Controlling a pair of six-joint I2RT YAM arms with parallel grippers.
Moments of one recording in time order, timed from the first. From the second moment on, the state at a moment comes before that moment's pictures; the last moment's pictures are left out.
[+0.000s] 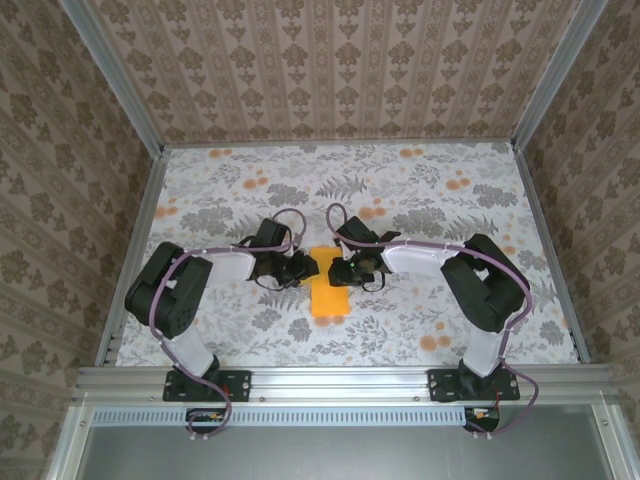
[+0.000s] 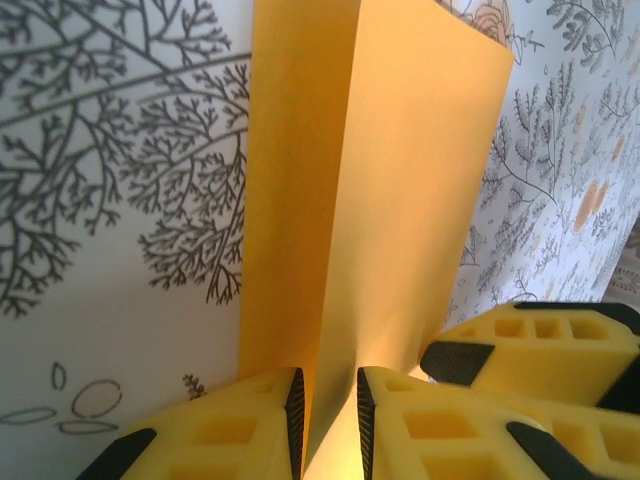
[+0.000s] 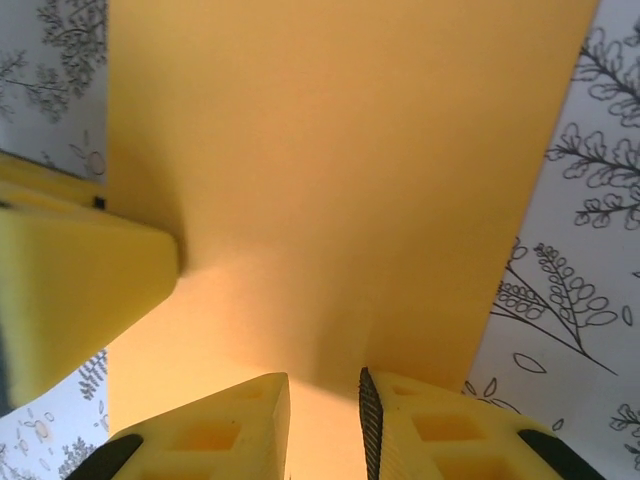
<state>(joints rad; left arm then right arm) -0.55 1.70 0.74 -0.04 0.60 -0.86 0.68 1.82 1.05 -0.38 -0.25 0.60</state>
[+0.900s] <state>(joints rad) -0.66 1.50 0.54 0.10 0.69 -0.98 0.68 1.87 1.11 -0.46 -0.23 0.66</state>
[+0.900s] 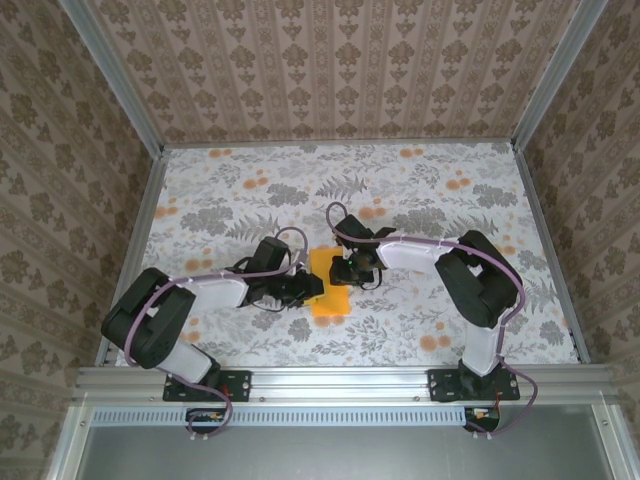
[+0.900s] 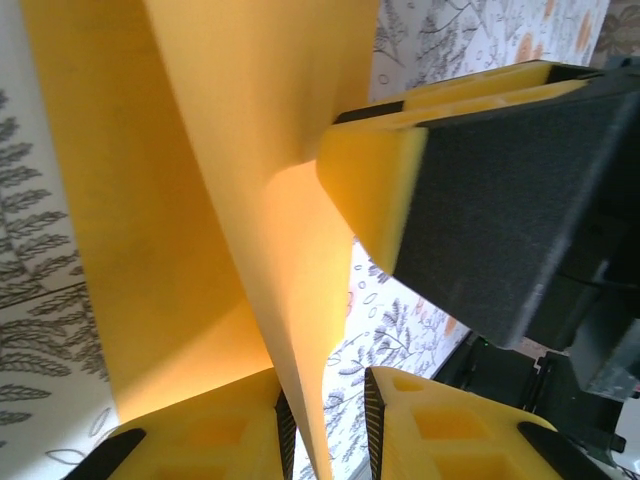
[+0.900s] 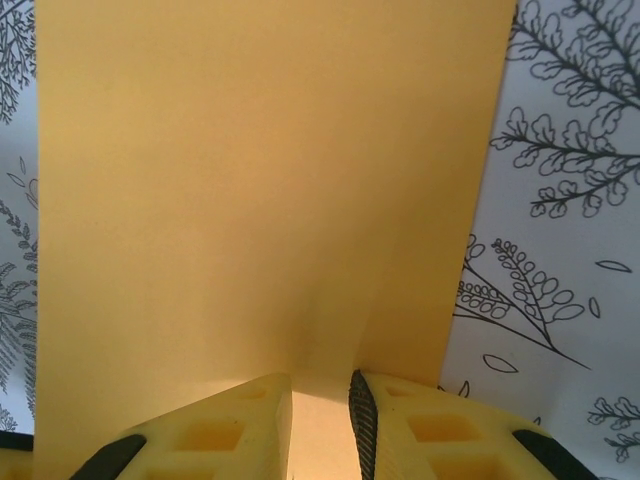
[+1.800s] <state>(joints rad) -0.68 1.53 0.55 0.26 0.68 -1.04 0.65 1.87 1.11 -0.46 -0.30 0.67</state>
